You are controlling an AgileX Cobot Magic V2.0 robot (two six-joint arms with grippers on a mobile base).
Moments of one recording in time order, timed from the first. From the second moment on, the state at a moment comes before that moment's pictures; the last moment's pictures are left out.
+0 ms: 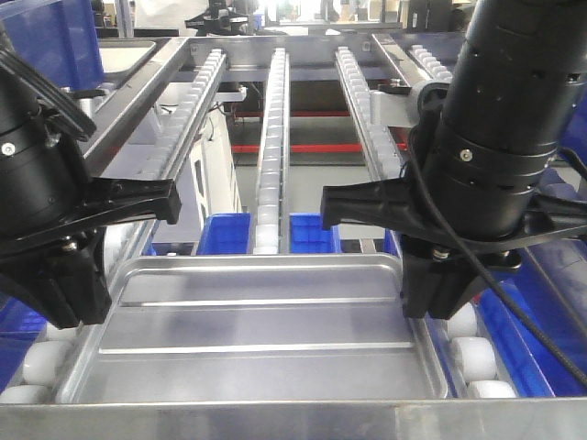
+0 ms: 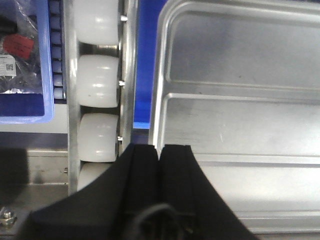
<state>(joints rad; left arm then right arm) -0.63 1.55 -0.88 0.05 0.65 -0.63 0.60 1.62 -0.92 -0.15 0.59 0.83</state>
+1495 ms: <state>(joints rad) -0.63 1.64 -0.88 0.12 0.61 -0.63 0.60 1.69 -0.92 -0.18 0.57 0.82</state>
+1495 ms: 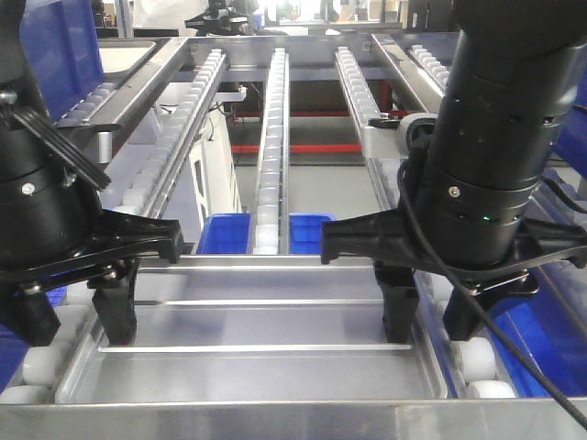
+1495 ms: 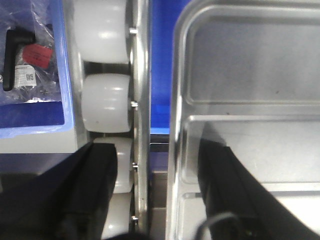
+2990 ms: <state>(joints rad) -0.63 1.64 -0.88 0.11 0.60 -0.63 0.60 1.69 -0.93 -0.17 0.56 0.82</state>
